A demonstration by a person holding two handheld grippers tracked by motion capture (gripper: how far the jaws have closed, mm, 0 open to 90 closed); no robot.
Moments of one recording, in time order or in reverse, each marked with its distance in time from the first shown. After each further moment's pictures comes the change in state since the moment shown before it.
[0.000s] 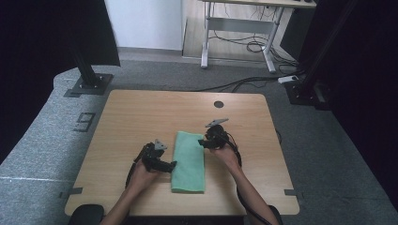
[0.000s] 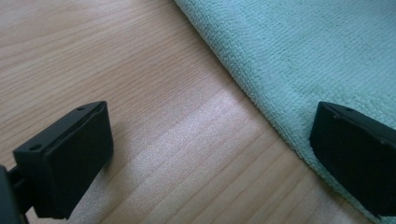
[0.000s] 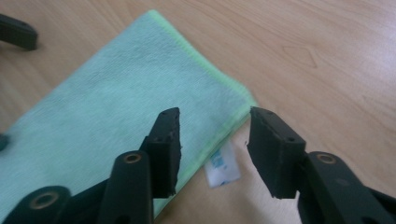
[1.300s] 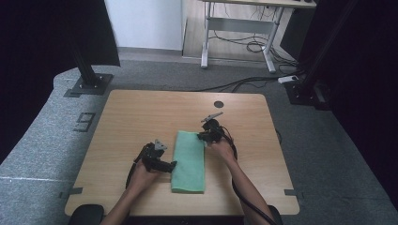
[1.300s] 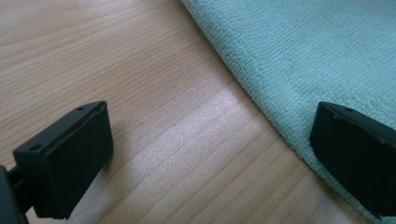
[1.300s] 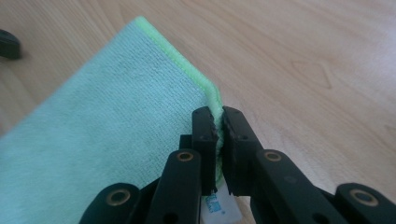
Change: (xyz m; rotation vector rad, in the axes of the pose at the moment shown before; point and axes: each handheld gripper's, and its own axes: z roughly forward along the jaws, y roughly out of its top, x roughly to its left) left arm -0.001 0.000 0.000 -0.003 0.007 -0.010; right arm -0.010 0.019 0.018 0.034 0.043 -0.011
